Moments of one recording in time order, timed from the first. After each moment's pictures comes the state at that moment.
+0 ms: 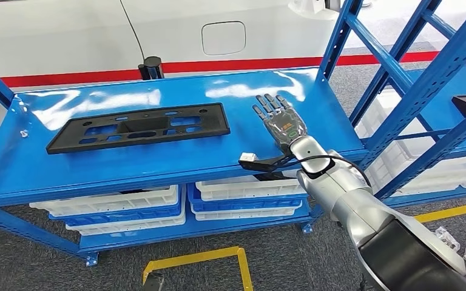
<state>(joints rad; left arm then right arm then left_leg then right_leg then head) -0.11 -0.15 -0.20 -0.28 0.07 0.36 -0.19 -0.99 -0.03 0.90 -0.40 1.28 -0.45 0.10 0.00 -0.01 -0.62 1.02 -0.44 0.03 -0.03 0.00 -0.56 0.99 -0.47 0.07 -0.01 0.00</state>
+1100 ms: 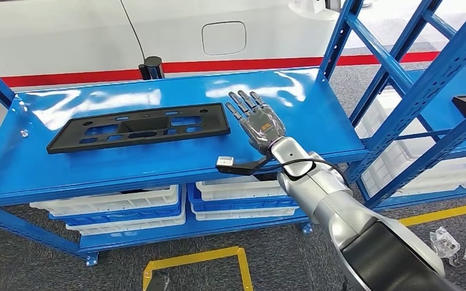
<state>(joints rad) -0.12 -0.15 -0.24 -0.28 0.01 0.36 -0.18 -0.98 0.08 0.81 -0.39 1.33 -0.57 0.02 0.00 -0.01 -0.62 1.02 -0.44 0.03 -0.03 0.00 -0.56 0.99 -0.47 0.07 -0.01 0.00</state>
